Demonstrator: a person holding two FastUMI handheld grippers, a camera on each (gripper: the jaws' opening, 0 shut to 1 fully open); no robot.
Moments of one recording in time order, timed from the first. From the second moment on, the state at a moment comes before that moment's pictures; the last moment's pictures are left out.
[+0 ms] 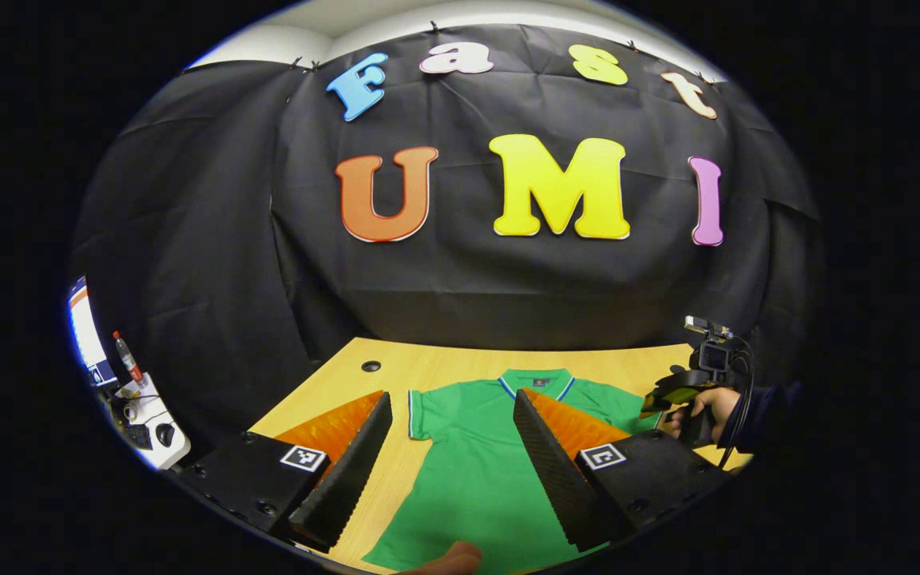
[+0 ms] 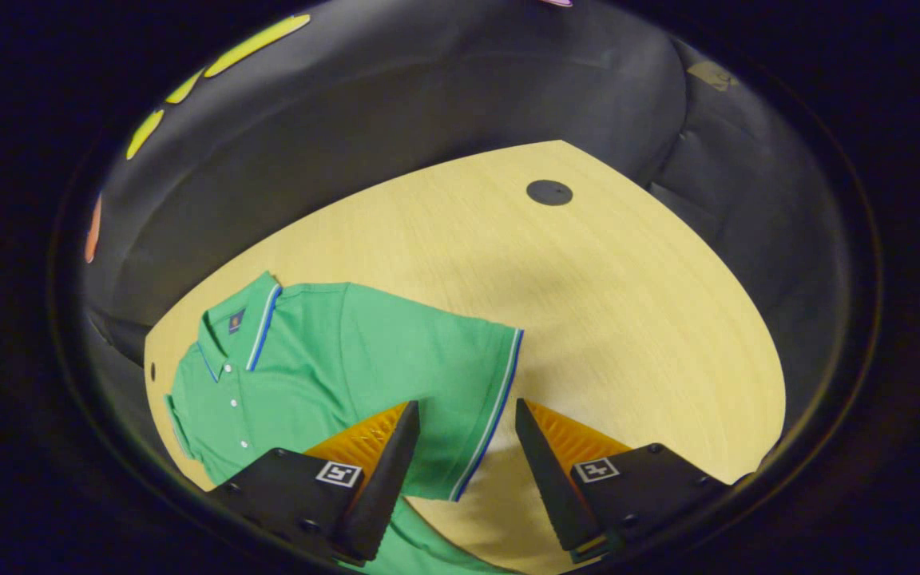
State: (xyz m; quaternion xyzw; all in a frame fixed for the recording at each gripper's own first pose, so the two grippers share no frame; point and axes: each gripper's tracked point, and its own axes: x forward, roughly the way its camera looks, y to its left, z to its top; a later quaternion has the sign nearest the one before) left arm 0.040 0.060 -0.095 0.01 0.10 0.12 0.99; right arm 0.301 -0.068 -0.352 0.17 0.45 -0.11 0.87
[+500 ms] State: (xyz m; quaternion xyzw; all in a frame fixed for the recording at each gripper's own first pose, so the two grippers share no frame) left arm 0.043 0.082 -0.111 0.01 0.11 0.11 0.99; right arm 0.318 -0.073 -0.361 0.19 0.49 -0.12 0.84
